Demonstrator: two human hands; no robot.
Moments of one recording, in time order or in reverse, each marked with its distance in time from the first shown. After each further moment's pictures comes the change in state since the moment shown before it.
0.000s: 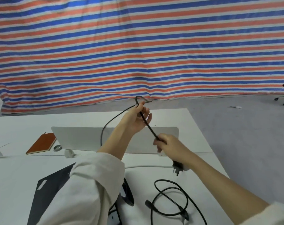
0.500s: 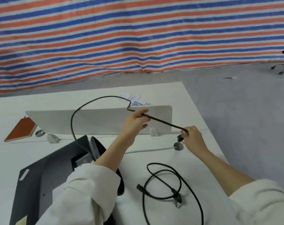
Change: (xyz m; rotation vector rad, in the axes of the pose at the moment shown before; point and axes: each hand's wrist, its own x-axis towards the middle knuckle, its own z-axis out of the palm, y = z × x) left_hand 0.051 -0.094 -0.048 0.806 0.072 0.098; right_hand 0.027 0.184 -0.022 -0.241 0.388 0.324
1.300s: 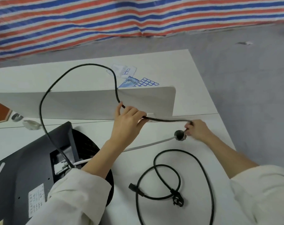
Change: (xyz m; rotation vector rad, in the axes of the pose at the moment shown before) left_hand 0.076 -0.098 0.000 1.217 0.135 0.699; right_hand 0.081 0.077 0.042 -0.066 -0.393 0.289
